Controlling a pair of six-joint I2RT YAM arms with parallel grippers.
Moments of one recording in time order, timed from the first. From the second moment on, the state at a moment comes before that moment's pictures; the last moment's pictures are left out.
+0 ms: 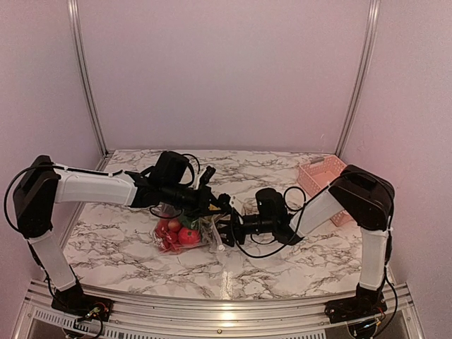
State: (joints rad) left arm -0.80 1.75 1.11 0.03 0.57 -0.72; right arm 0.81 2.02 0.86 0.80 -0.60 -0.01
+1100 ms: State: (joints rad) left arm -0.77 1.73 1.12 -0.01 0.66 -0.62; right arm 0.81 1.80 0.72 0.68 -0.56 -0.05
